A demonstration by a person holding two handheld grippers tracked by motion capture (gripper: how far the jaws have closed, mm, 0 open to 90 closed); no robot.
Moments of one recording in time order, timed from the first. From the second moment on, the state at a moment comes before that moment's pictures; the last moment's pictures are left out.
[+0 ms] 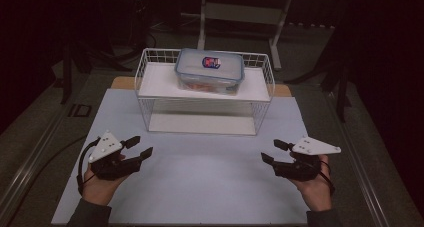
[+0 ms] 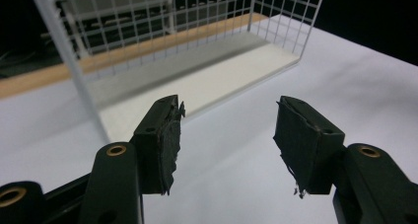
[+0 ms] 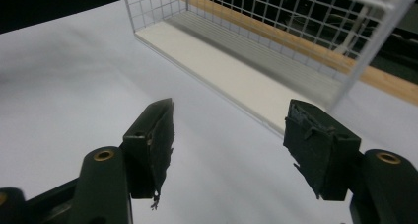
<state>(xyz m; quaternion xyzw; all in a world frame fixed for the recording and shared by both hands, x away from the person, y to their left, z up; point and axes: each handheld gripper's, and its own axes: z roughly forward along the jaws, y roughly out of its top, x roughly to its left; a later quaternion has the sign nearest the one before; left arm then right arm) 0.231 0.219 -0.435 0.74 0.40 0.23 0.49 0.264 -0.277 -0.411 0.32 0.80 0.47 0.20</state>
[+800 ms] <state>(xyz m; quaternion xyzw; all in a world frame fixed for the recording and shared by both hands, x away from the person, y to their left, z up) 0.210 0.245 -0.461 0.72 0.42 0.26 0.49 0.230 -0.318 -0.443 0.36 0.76 0.50 0.22</state>
